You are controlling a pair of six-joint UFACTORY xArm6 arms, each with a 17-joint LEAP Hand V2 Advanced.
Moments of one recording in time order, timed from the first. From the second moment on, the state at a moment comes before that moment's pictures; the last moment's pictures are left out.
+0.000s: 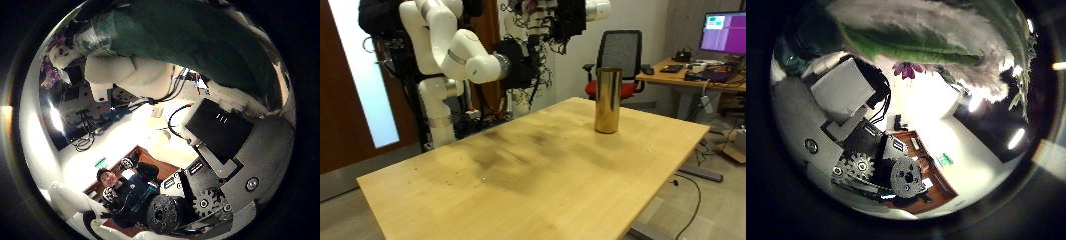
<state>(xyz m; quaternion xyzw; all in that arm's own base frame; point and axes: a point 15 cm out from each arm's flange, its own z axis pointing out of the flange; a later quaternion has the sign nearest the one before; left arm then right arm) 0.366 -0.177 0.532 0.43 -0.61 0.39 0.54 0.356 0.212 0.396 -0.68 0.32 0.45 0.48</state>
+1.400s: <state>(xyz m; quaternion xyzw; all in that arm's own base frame) 0.363 -0.079 0.655 0.46 -0.64 0.55 0.27 0.400 0.186 0.388 -0.60 0.38 0.46 0.53</state>
